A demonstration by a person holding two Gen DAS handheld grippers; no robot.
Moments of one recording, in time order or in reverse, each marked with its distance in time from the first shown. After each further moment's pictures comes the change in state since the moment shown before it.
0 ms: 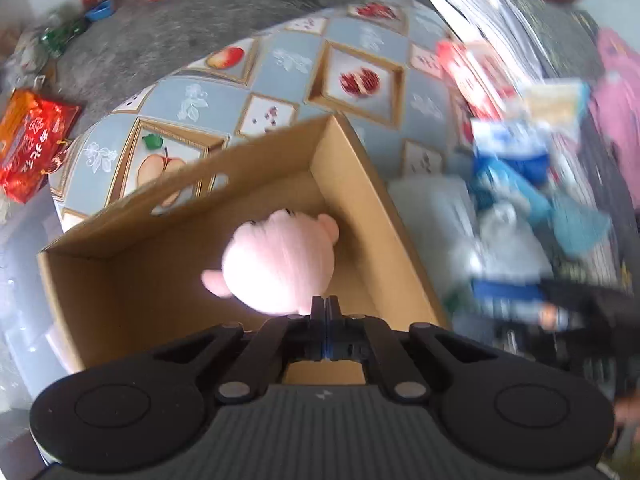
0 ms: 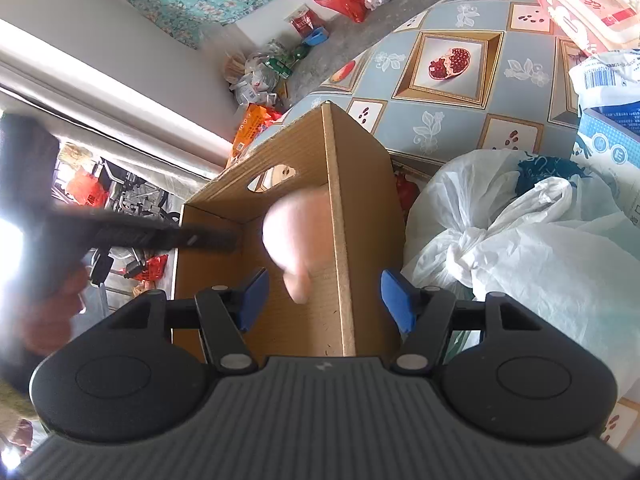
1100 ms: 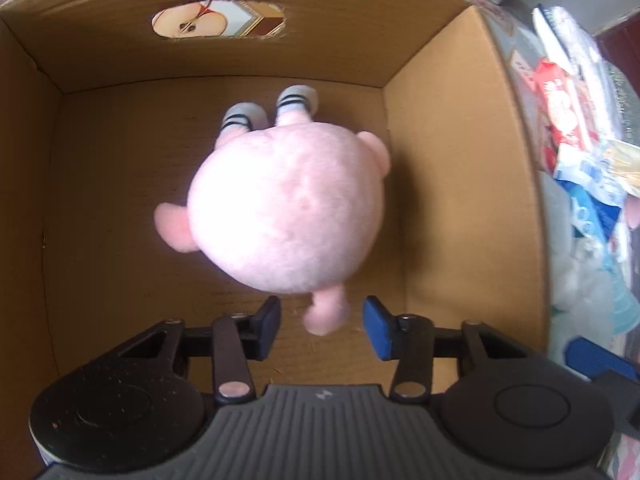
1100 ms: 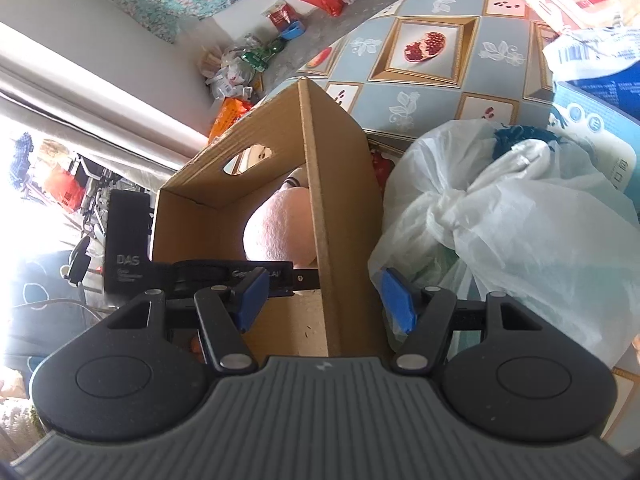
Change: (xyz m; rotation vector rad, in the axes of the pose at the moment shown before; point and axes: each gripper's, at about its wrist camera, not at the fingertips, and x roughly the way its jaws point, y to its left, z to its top) left arm 0.131 0.029 -0.055 -0.416 -0.031 -0.057; right arm 0.004 -0.003 -0.020 0.014 0.004 -0.084
